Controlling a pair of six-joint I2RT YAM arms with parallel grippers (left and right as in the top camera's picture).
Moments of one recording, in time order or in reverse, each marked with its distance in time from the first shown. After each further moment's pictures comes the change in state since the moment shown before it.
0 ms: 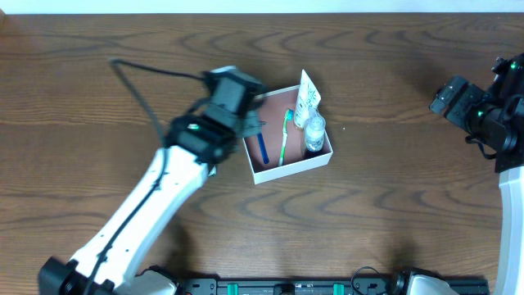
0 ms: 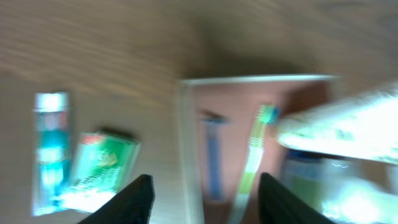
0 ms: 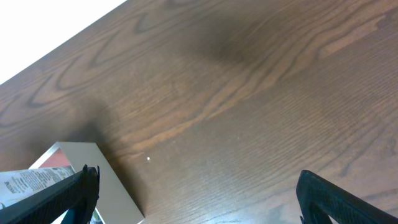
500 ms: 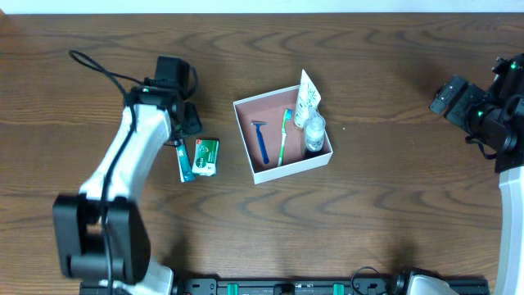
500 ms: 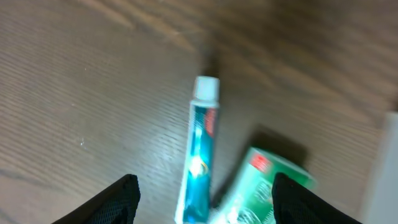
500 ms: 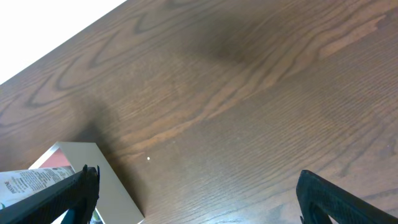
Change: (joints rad) left arm 0.388 0.300 -0.001 -0.075 0.040 0.216; right arm 0.000 0.000 0.000 0.000 0.000 0.000
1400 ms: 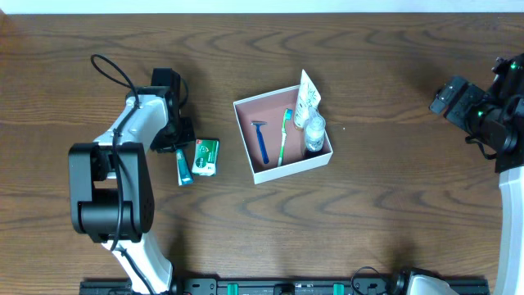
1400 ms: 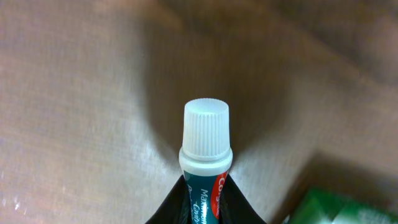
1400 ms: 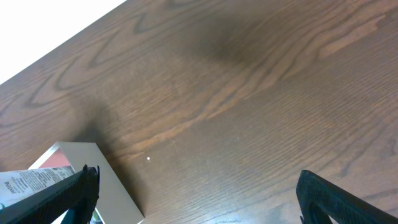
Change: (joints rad) left arm 0.073 0.203 -0.002 0.028 0.122 0.186; right arm 0.000 0.000 0.000 0.000 0.000 0.000
